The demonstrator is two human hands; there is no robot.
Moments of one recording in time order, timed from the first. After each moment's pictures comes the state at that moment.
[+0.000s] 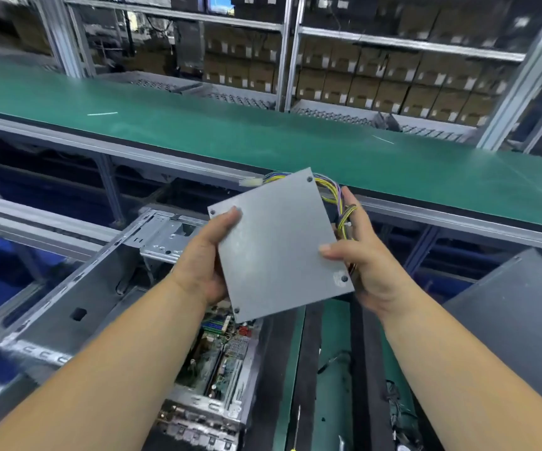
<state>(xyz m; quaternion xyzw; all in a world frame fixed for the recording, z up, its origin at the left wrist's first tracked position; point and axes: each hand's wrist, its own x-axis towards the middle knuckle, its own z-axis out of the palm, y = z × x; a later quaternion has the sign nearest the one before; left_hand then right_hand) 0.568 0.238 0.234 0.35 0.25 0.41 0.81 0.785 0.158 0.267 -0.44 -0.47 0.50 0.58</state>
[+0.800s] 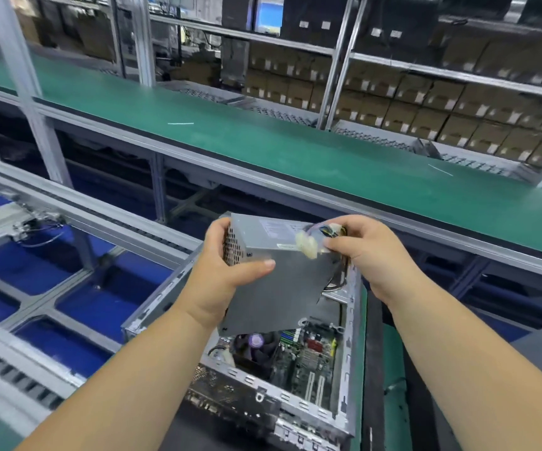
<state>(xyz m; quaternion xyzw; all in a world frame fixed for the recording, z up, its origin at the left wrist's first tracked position) 0.419 0.231 0.224 0.52 0.30 0.57 0.57 0.648 0.211 0.296 -0.62 -0.57 0.32 0.44</state>
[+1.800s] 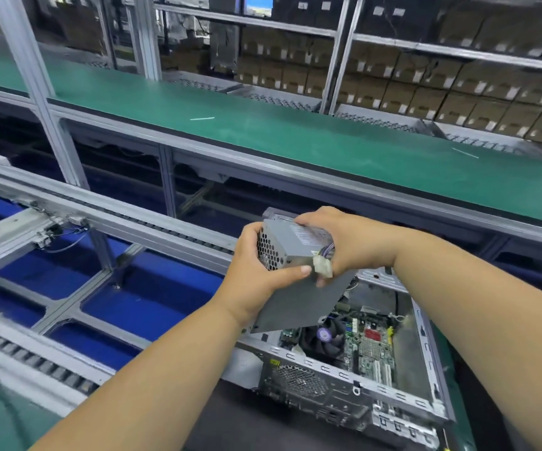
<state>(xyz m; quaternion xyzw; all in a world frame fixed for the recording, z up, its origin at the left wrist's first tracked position) 0.335 0.258 0.212 0.59 0.33 0.50 0.54 0.529 0.264 0.309 -0.57 -0.81 0.16 0.02</state>
